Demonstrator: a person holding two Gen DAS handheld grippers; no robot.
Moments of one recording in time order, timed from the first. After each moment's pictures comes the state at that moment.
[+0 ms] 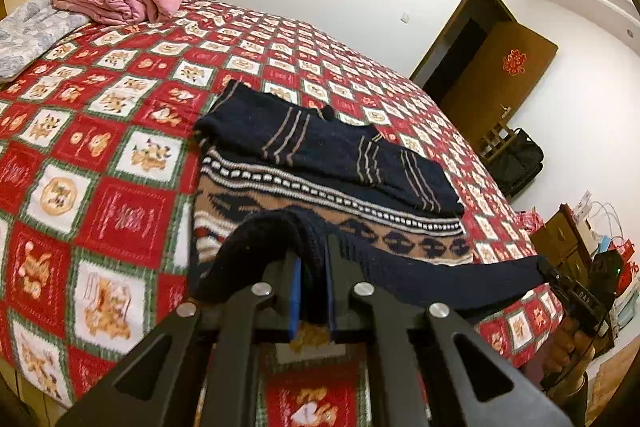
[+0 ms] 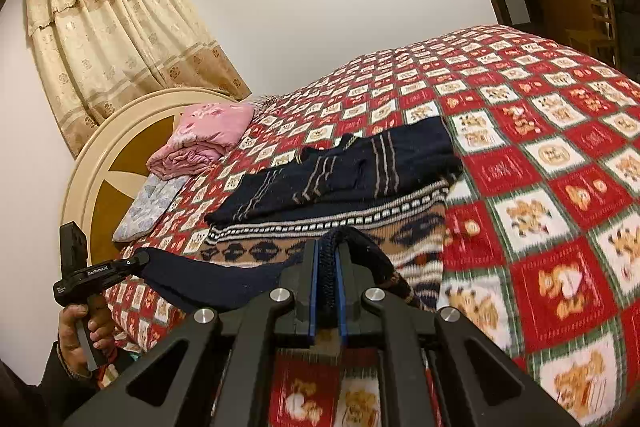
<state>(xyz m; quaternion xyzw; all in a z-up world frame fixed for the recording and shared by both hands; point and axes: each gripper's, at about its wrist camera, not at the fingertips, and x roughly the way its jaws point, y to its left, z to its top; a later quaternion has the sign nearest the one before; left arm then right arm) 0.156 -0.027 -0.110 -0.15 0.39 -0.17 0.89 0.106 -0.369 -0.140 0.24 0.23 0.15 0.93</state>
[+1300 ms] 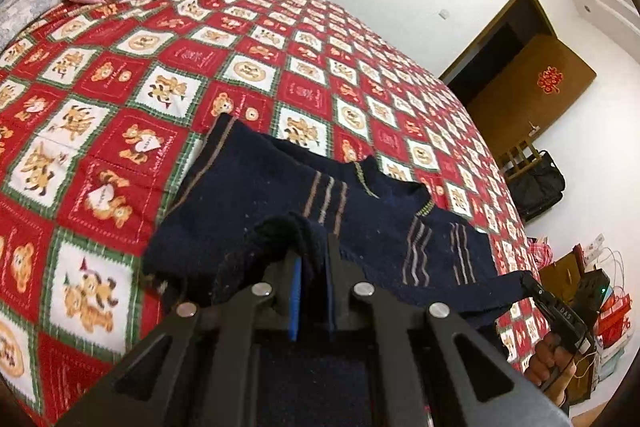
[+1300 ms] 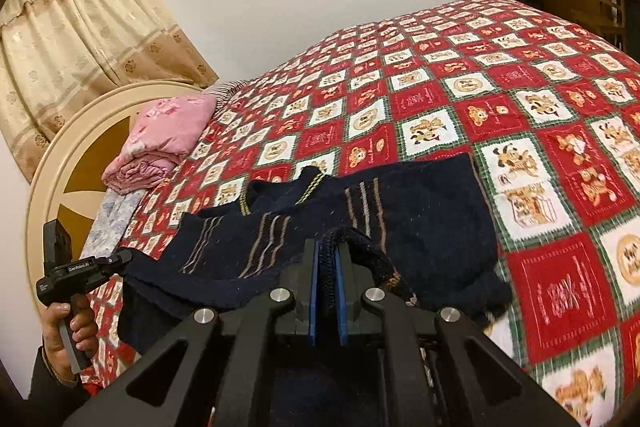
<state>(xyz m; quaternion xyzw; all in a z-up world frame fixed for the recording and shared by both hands) 0.361 -0.044 -0.128 -0.19 0.45 -0.14 0.86 0.345 -0.385 -0.148 0.25 0.30 0.12 0.91</state>
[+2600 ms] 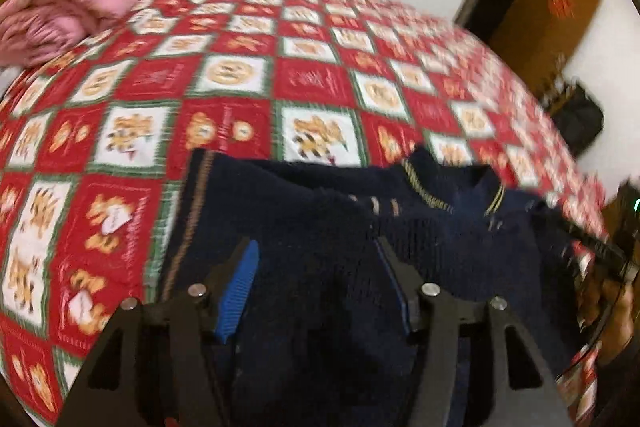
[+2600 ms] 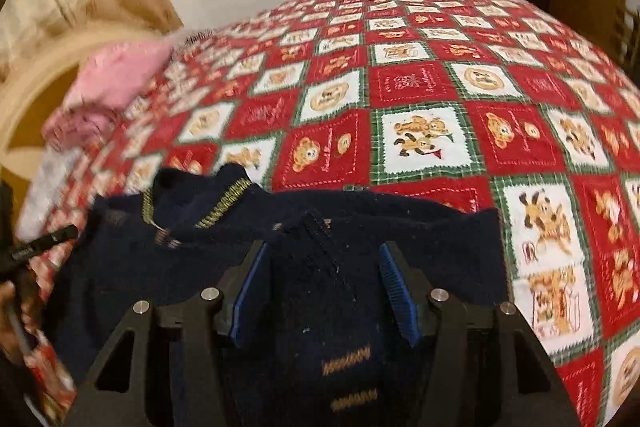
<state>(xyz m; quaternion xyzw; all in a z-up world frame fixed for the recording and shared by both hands) 0.445 -0.097 -0.166 -0.02 0.48 -0.12 0.87 0.470 -0.364 -0.189 0.12 0.39 0.07 0.91</state>
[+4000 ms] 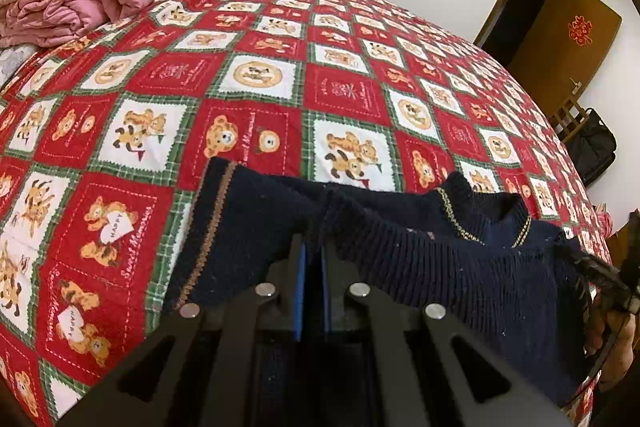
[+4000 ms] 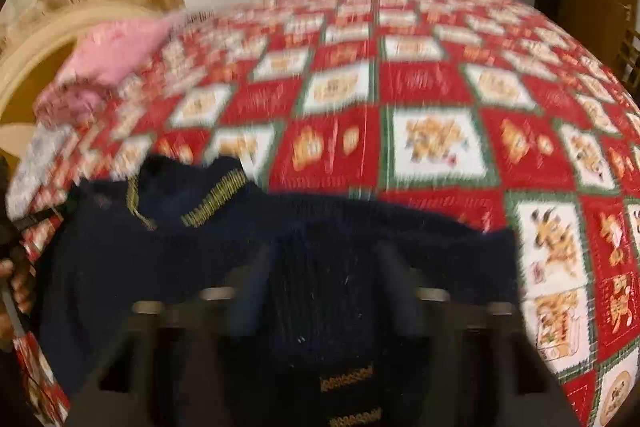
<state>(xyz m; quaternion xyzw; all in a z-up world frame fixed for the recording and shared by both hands) 0.459 -0.080 -0.177 -0.07 0.46 -0.09 0.88 0.485 -0.353 -0.196 0.08 0.41 0.06 0.91</state>
